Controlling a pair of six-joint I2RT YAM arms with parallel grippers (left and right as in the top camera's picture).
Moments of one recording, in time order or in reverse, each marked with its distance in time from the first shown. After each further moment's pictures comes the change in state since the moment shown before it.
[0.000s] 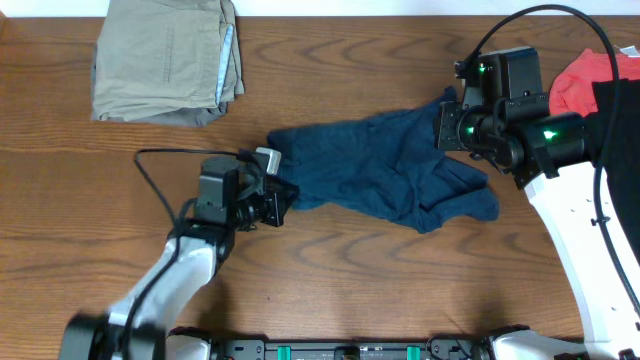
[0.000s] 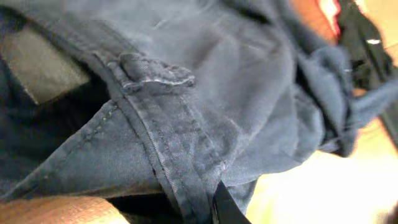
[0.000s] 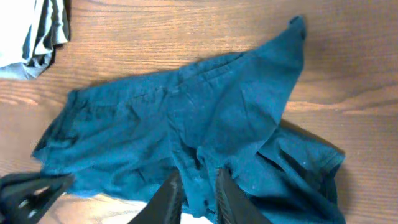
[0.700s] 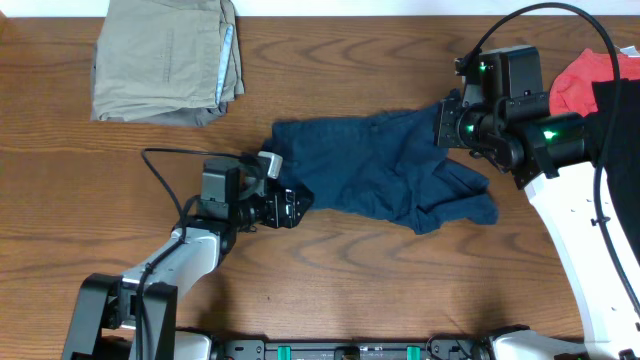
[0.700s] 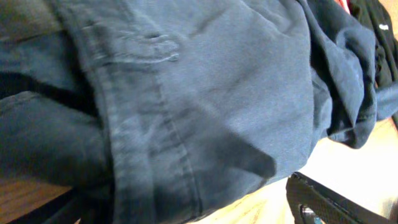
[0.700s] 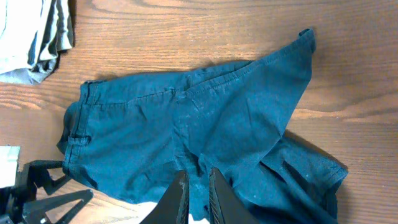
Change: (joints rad) left arm 0.013 0.171 0.000 0.069 0.031 0.039; right arm 0.000 -0.002 0.000 0.024 -0.001 -0.004
